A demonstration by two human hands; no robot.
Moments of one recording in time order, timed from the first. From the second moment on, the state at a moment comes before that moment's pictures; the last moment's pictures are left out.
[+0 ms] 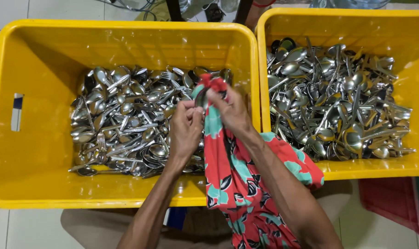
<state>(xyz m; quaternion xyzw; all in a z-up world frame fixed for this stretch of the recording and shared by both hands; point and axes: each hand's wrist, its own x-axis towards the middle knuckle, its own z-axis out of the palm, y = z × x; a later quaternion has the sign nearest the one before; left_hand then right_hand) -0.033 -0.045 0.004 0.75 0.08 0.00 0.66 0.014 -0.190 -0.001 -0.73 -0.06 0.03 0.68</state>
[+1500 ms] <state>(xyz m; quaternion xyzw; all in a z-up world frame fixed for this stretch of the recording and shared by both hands) -0.008 0.047 -0.052 0.97 0.01 -0.16 0.19 0.029 -0.193 -0.006 -0.48 0.19 0.15 0.85</state>
